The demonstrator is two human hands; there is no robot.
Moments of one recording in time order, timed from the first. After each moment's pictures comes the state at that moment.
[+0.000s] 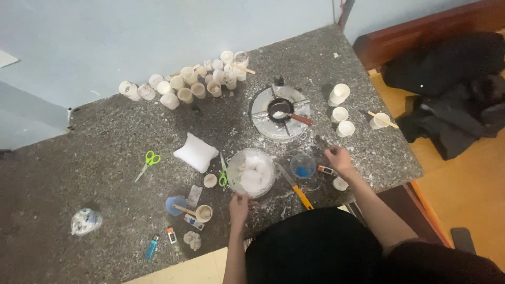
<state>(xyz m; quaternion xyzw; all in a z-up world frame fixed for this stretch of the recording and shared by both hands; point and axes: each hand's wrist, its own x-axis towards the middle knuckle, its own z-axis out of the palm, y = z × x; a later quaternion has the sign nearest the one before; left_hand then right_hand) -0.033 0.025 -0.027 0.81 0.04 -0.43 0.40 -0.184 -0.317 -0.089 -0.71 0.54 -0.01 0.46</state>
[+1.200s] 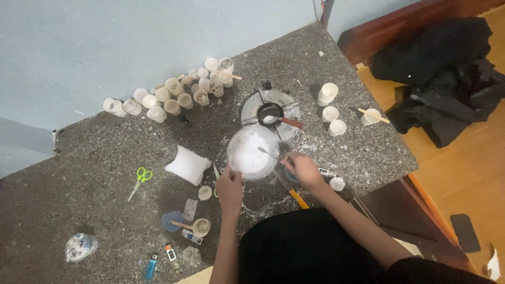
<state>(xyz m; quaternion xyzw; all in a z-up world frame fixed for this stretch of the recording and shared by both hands) 0.018 -0.039 0.084 0.85 -0.11 -0.27 0.44 -0.118 -0.221 0.008 -0.86 0.37 0.03 0.36</state>
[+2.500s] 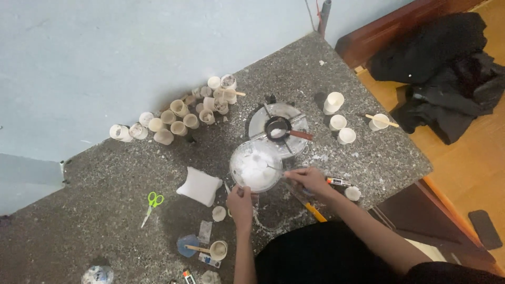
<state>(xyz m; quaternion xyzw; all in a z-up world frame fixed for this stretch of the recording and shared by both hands) 0.054 -0.037 -0.004 0.84 -0.04 -0.30 0.46 -0.098 -0.218 0.025 -0.57 0.46 -0.01 0.68</state>
